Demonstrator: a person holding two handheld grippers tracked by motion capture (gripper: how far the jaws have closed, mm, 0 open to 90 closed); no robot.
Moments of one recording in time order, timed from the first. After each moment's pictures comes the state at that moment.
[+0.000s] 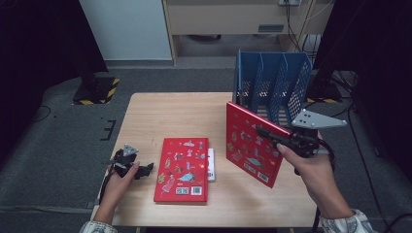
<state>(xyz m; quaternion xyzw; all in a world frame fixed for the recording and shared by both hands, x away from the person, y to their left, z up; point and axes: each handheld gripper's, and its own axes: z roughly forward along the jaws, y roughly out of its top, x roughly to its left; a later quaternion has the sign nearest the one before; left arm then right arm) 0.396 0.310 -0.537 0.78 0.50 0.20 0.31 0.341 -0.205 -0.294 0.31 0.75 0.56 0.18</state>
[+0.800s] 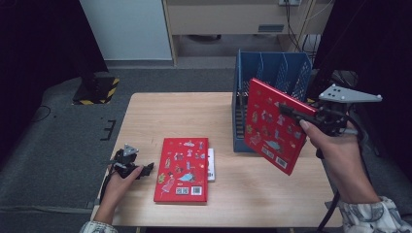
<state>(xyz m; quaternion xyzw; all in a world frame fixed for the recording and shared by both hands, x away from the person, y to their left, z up) 0.397 0.309 -0.537 0.78 0.50 0.21 0.32 0.361 -0.244 -0.248 0.36 0.73 0.54 0.22</state>
